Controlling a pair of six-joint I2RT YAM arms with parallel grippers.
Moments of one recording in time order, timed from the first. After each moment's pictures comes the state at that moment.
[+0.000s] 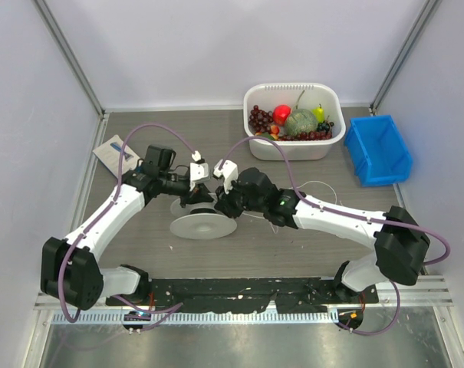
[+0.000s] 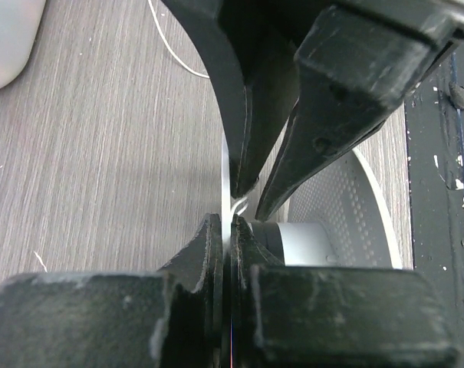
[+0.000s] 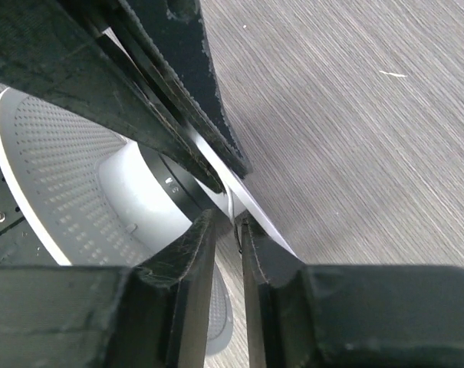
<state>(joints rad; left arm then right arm) -0.36 1.28 0.96 -0.54 0.96 0.75 0.96 1.46 0.98 -0.01 -0.10 0.11</state>
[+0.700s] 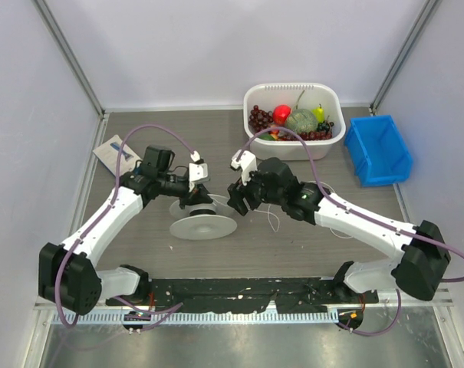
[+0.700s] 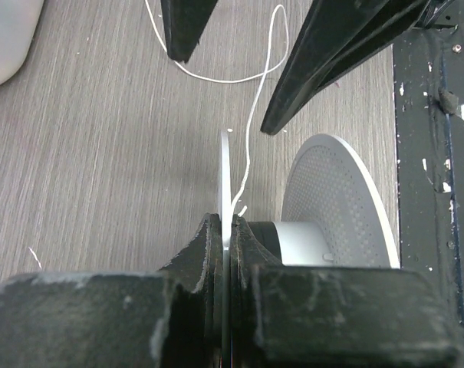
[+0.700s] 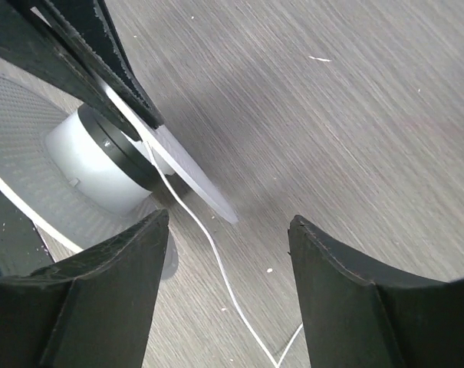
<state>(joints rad) -0.37 1.24 0.96 -0.56 0.94 0.73 0.88 1.32 0.99 -0.20 -0.10 0.02</state>
